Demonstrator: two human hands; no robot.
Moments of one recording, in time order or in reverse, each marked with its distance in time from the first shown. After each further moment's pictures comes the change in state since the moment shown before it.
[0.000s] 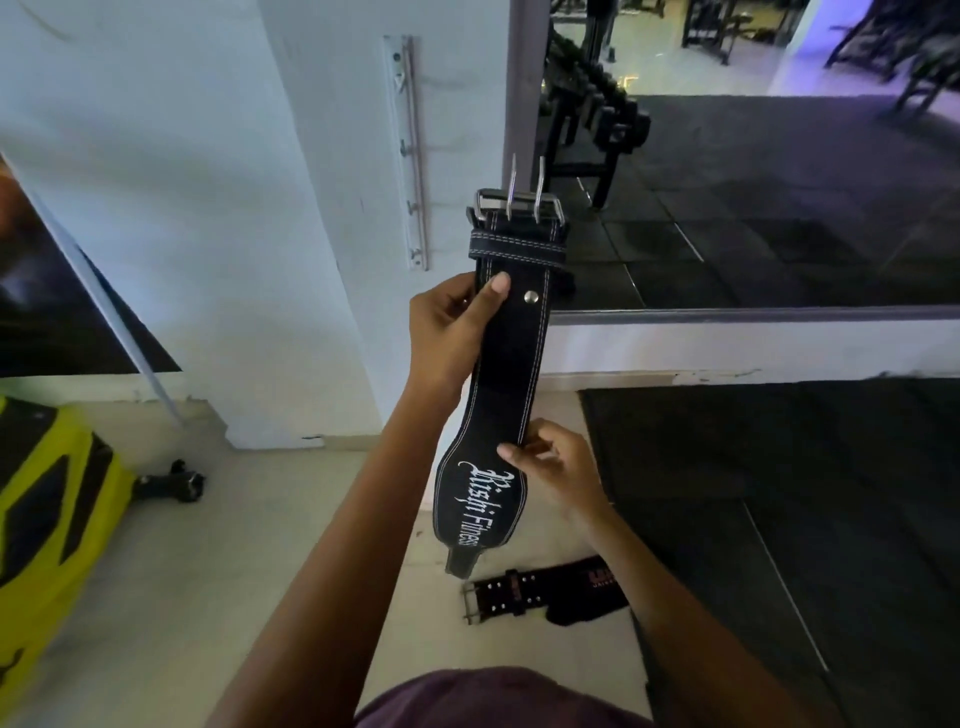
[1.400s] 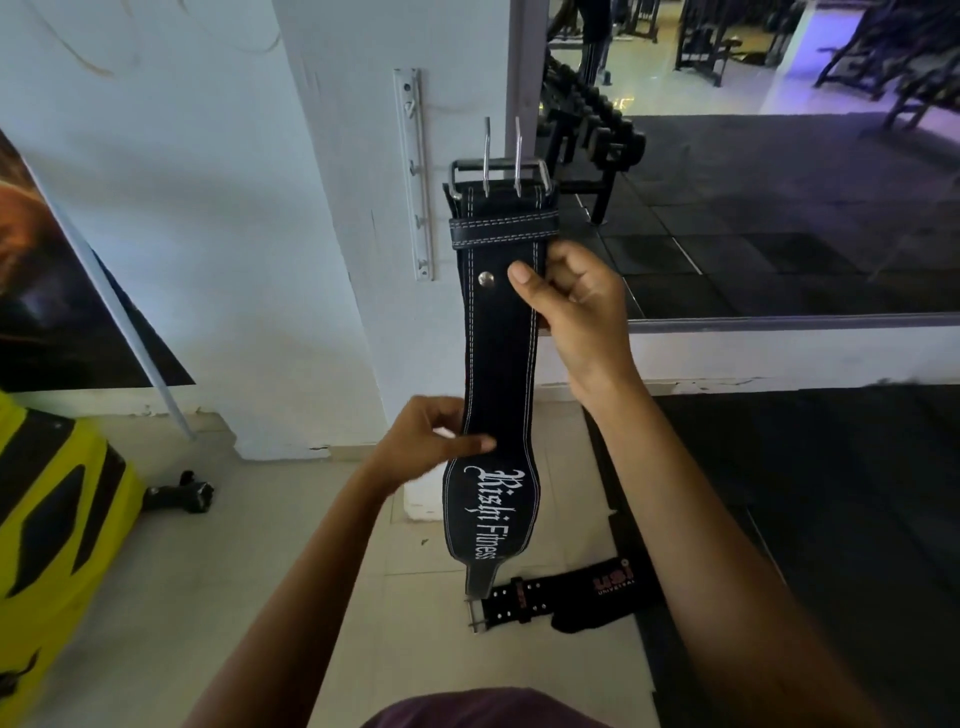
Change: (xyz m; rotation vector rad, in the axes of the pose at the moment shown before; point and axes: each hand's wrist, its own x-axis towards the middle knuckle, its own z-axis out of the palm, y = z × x) left_hand -0.062 -0.043 -0.077 0.485 -0.449 -0.174; right_hand 0.032 -0.157 -0.017 0.357 0.172 -0.339
